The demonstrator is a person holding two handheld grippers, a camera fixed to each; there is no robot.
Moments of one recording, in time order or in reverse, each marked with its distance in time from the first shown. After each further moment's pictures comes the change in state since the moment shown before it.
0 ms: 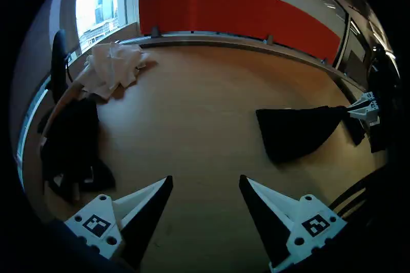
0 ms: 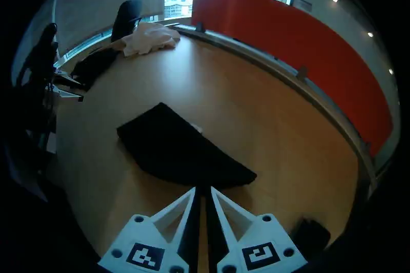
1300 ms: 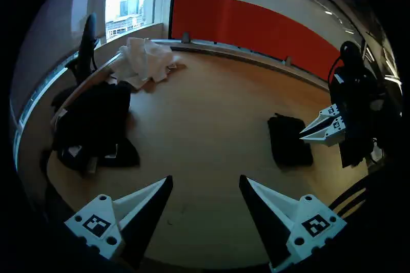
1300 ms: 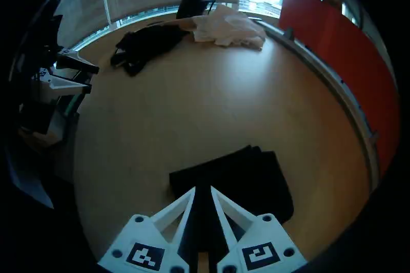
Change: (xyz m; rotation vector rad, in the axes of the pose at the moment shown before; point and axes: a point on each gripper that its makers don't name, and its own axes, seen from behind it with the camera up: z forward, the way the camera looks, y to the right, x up) left arm -0.021 -0.032 -0.055 0.071 0.072 -0.166; right arm 0.085 -0.147 0.117 0.325 -0.074 -0.300
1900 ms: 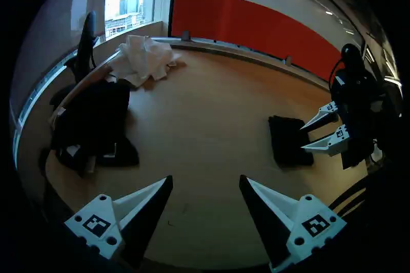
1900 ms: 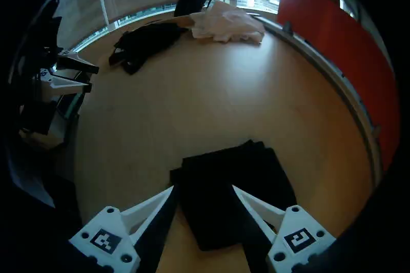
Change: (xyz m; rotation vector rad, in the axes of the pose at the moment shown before) left arm -0.001 -0.001 0.005 -0.010 -0.011 -0.002; right arm -0.007 0.000 0.000 0.007 -0.013 0.029
